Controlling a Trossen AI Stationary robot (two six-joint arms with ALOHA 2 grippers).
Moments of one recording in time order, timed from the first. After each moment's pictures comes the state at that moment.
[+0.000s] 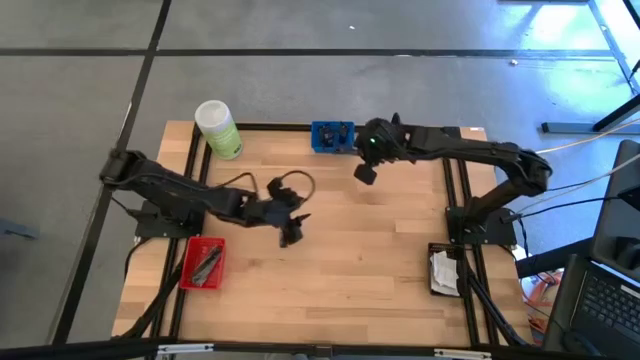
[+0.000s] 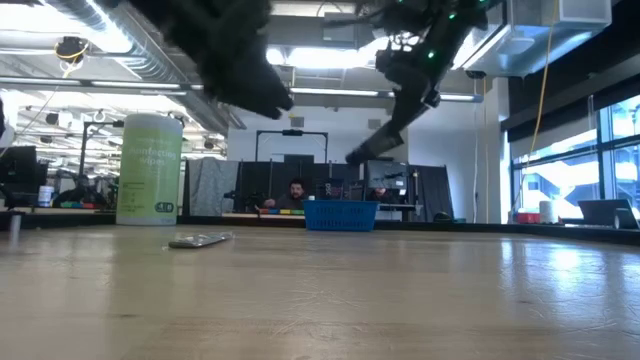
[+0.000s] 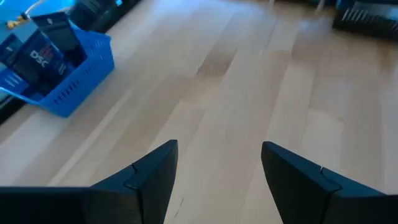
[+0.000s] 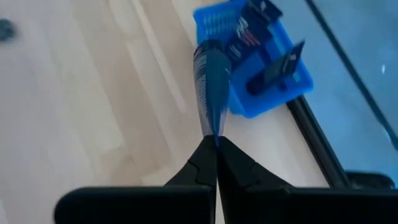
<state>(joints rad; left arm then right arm) -0.18 1.41 0.87 -0.15 -0.53 -0.37 -0.32 1.52 1.23 -0.68 0.21 -0.02</state>
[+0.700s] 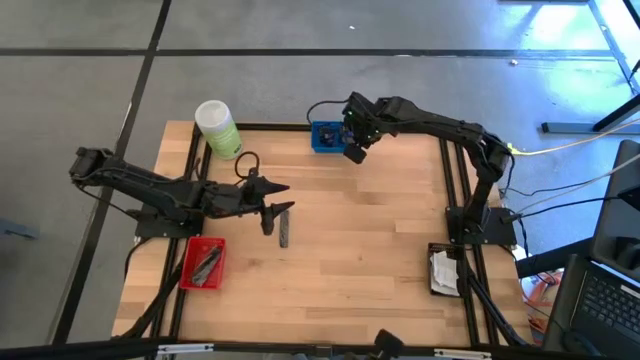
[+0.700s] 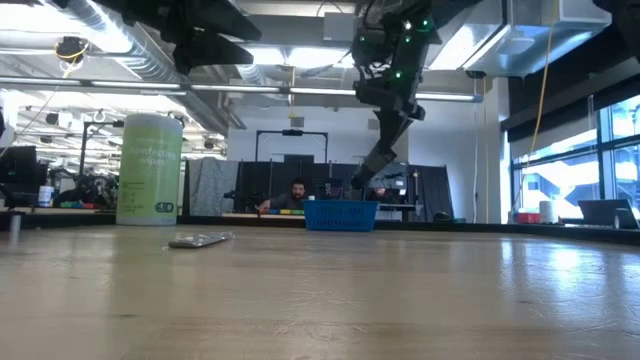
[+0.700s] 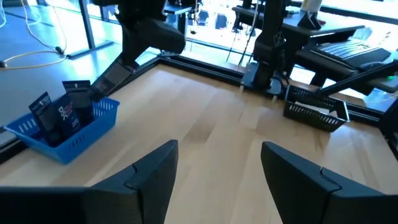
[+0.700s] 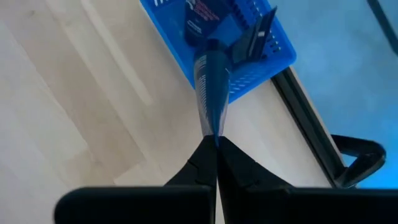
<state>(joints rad) -0.19 1.02 0.61 0.12 -0.52 -0.32 -0.48 1.84 1.64 -1.02 0.15 0.02</state>
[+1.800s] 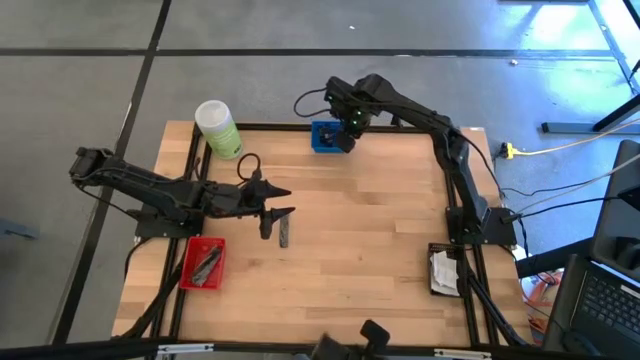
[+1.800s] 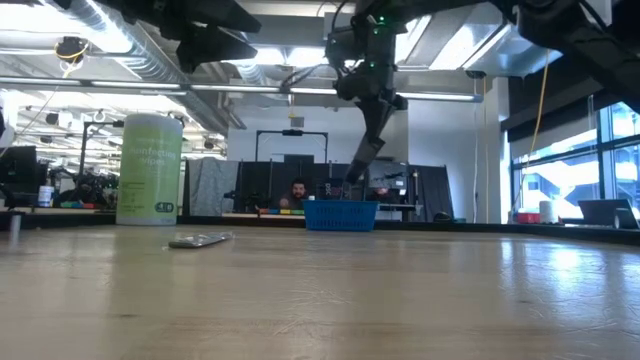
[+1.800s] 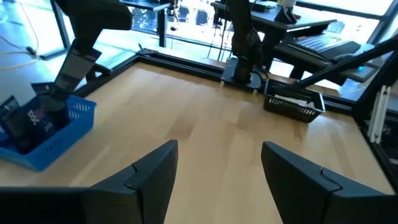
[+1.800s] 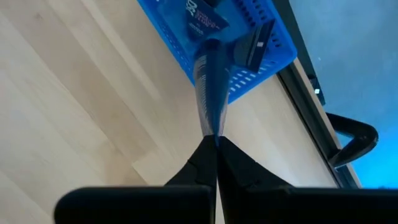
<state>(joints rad) -0.19 1.02 0.61 0.13 -0.43 -0.30 -0.49 2.19 2.30 -1.52 0.11 0.07</state>
